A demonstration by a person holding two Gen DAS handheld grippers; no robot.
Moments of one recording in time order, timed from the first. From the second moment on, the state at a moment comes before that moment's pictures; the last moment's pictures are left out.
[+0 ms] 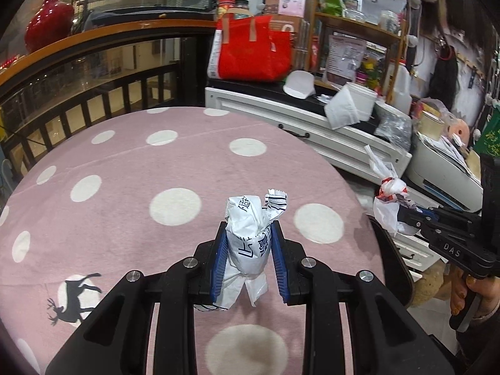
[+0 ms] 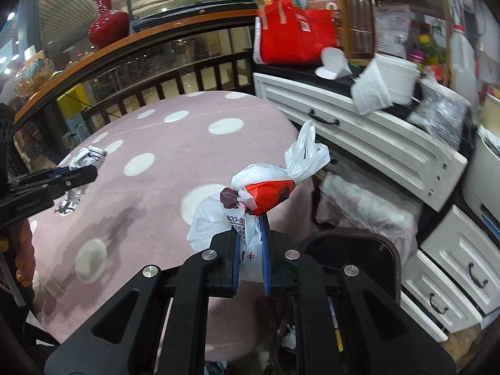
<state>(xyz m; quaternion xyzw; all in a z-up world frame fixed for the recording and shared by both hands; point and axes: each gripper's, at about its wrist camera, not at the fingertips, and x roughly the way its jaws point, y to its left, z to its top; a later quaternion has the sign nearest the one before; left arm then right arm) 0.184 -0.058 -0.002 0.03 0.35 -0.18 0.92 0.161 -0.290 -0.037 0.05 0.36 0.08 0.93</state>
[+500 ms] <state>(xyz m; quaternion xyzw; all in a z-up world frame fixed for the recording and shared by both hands) 0.160 -0.131 -0.010 0.04 0.36 -0.26 0.90 0.145 -0.354 -0.100 0.08 0.44 0.00 0.90</state>
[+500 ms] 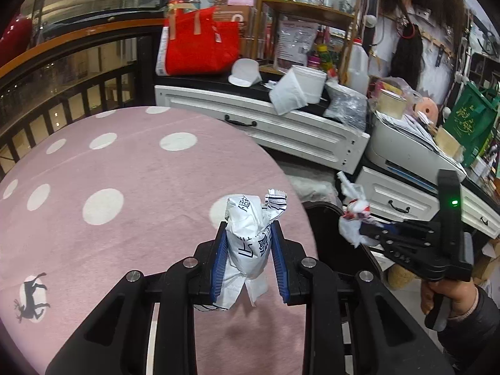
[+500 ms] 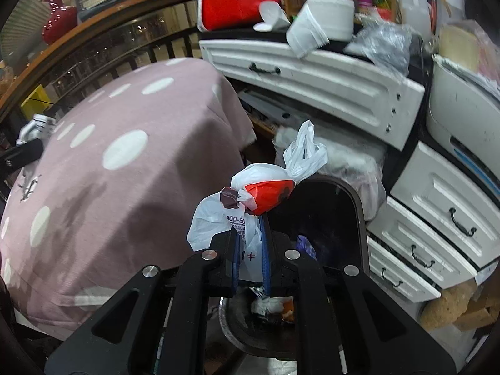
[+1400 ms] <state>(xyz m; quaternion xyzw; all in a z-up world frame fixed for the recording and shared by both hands) 0.143 -0.202 -0.031 0.07 0.39 -0.32 0.86 0.144 -0.381 -0.198 0.13 0.52 -0.02 0.84</state>
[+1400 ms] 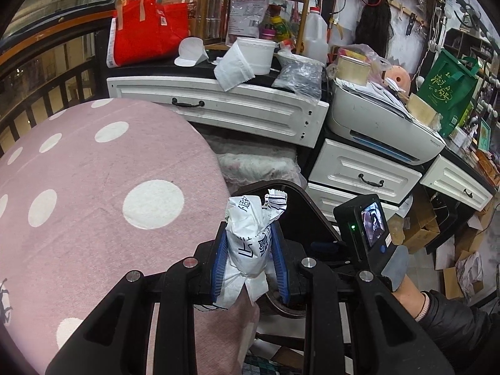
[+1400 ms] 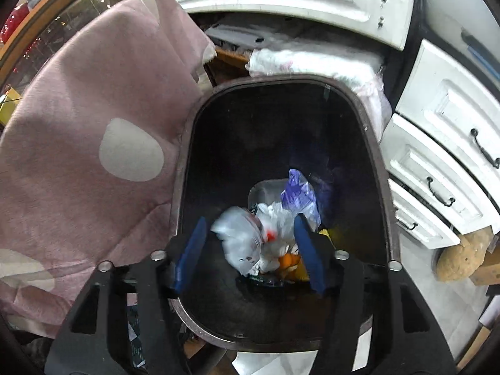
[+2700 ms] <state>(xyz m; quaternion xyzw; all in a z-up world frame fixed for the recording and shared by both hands) 0.138 -0.331 -0.117 0.19 0.46 -0.39 0.77 0.073 -0.482 -0.093 0.20 0.37 -0.15 0.89</state>
